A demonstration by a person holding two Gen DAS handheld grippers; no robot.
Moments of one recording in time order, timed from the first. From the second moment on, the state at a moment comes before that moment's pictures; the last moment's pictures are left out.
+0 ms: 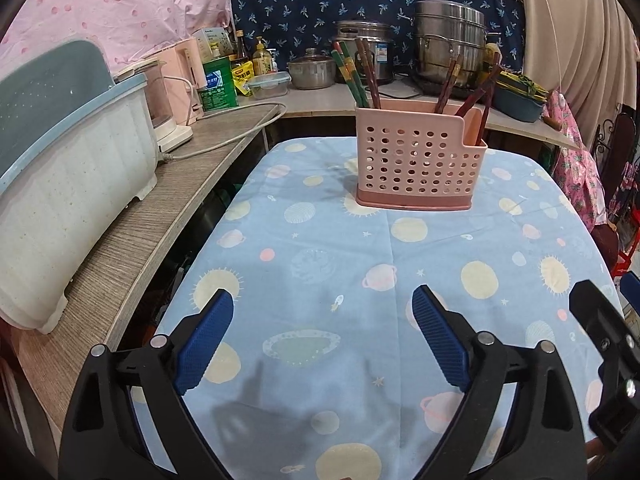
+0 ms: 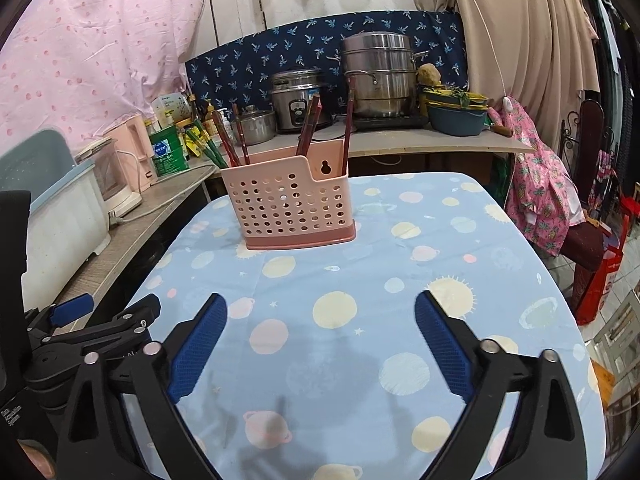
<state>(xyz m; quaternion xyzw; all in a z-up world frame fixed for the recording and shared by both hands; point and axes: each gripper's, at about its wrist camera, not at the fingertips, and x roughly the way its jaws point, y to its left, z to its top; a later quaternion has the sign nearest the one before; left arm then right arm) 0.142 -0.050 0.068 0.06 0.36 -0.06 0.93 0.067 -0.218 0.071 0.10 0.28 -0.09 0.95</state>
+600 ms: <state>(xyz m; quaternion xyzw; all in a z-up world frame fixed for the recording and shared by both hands) 0.148 -0.057 0.062 0.07 0.37 -0.06 0.93 0.074 -0.213 0.065 0.08 0.29 -0.10 0.95</state>
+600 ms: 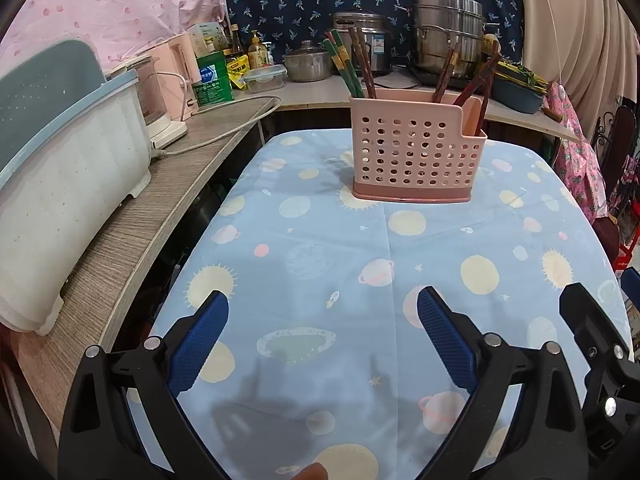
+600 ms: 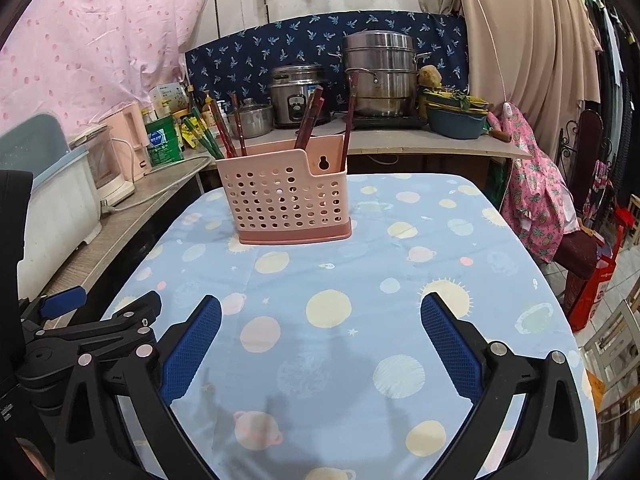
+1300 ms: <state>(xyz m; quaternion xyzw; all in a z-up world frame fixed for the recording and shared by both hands) 0.164 -0.062 0.058 0.07 0.38 -0.05 0.92 0.096 -0.220 0.060 0.09 0.30 -0.10 0.94</state>
